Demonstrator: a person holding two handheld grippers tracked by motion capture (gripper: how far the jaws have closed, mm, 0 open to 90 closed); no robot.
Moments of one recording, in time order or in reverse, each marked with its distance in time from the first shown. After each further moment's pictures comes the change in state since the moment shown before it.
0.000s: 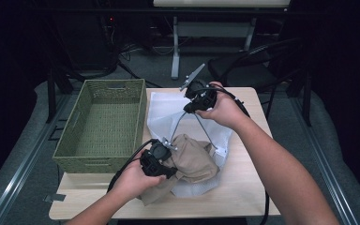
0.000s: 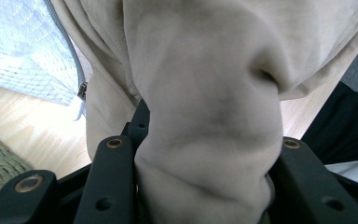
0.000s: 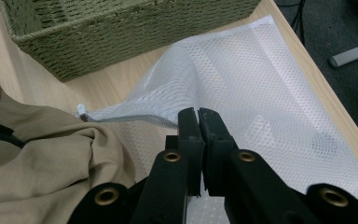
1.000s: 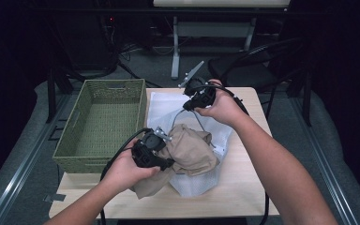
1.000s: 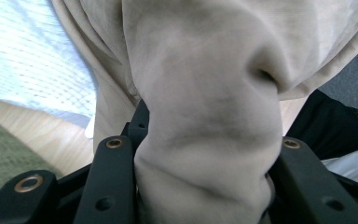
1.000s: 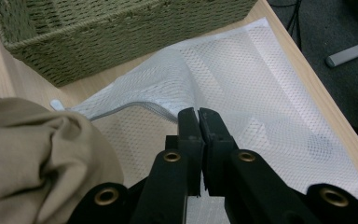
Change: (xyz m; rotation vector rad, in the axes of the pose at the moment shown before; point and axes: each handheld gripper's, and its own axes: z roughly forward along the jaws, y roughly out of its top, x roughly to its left) left arm 0.005 0.013 -0.042 -0.049 -0.026 0.040; right arm -0.005 0.005 0.001 0.000 -0.008 0.010
